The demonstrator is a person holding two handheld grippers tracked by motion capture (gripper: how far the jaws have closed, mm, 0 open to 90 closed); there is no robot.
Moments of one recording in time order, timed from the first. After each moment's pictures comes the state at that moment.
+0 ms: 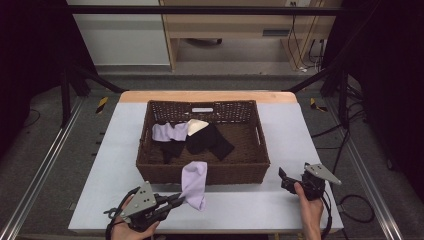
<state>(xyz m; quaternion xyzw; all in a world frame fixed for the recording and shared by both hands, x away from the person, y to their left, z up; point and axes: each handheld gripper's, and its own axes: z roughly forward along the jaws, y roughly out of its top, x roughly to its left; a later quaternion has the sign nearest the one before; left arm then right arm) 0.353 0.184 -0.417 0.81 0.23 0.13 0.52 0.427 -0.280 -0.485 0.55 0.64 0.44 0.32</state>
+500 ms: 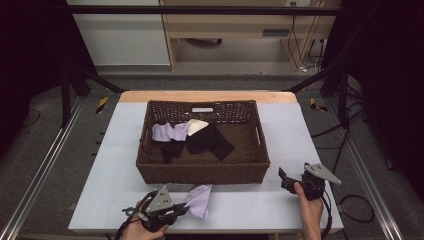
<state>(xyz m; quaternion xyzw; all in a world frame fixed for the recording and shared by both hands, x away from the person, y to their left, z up) 0.367 0.170 -0.463 0.87 0.26 0.09 0.42 0.427 -0.280 -0.485 0.55 0.64 0.44 0.32</state>
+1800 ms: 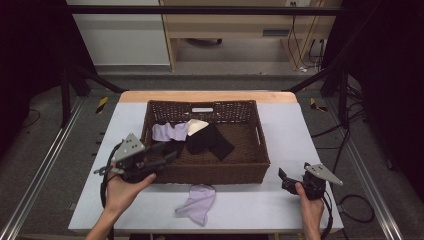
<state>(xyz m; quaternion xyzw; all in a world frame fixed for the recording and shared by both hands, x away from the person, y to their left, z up) 0.433 0.199 -0.340 0.75 0.34 0.20 0.53 0.426 -0.282 -0.485 0.54 0.64 0.45 0.31</state>
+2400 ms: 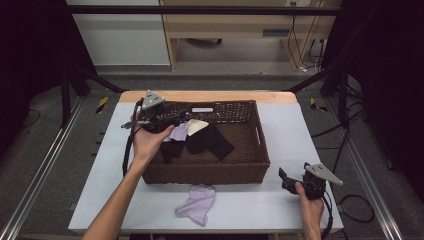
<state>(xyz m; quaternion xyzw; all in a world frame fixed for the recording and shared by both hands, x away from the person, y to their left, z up) 0.545 0.164 -0.329 0.73 0.41 0.25 0.49 0.426 -0.282 -0.485 0.54 0.64 0.45 0.31</state>
